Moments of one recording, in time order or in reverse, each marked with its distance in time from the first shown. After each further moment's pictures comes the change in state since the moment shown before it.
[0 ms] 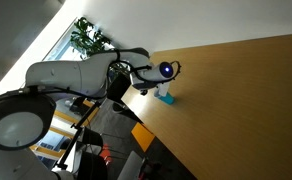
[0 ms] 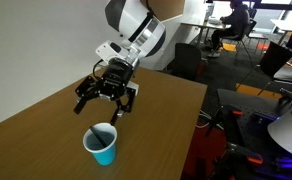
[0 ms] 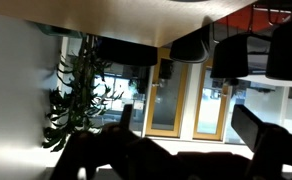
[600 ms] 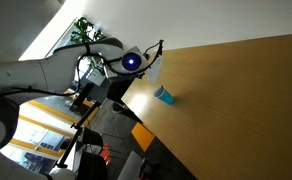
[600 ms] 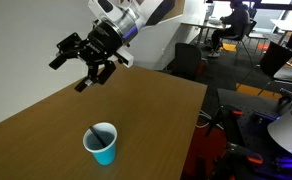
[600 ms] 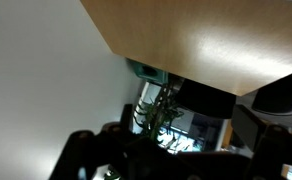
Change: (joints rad) arm -0.116 -0.201 0.235 -0.069 0.200 0.531 0.000
